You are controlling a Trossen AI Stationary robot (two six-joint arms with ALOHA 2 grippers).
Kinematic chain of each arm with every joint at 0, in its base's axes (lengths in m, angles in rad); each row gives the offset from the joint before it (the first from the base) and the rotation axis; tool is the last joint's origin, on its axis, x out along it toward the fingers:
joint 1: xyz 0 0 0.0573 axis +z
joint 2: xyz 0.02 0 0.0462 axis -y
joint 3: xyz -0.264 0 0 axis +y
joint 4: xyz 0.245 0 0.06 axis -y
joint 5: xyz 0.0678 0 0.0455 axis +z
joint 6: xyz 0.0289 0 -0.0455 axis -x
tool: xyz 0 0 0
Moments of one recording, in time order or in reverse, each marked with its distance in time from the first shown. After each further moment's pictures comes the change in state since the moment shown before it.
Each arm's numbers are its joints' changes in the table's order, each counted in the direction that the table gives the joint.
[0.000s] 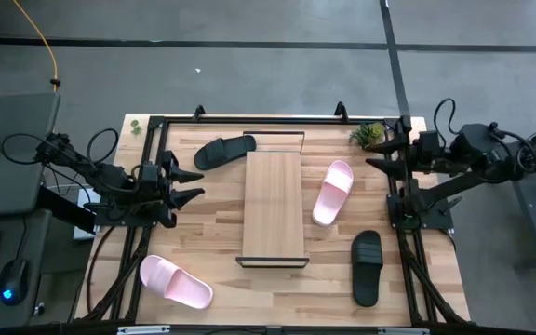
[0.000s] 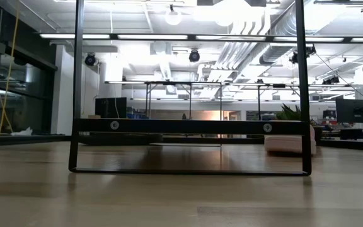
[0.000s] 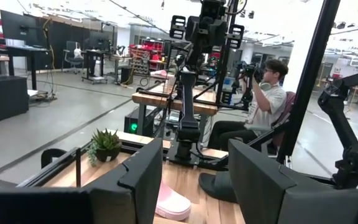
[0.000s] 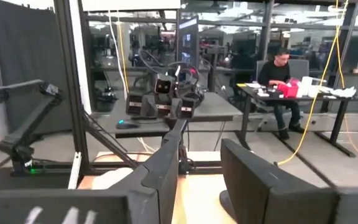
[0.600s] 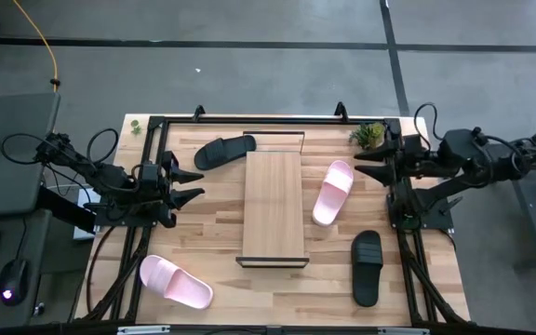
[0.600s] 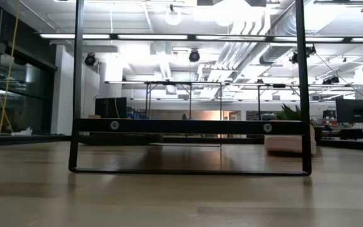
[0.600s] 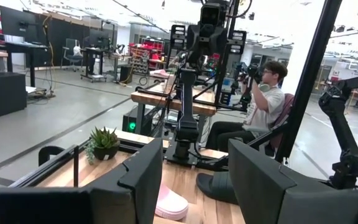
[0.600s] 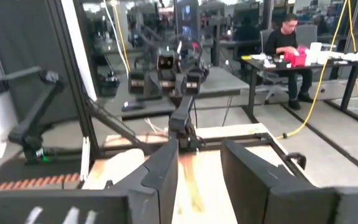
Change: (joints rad) left arm 0.000 0.000 0.000 -0.002 0.000 0.012; right arm 0.000 -0.044 0.000 -0.069 0.001 -0.104
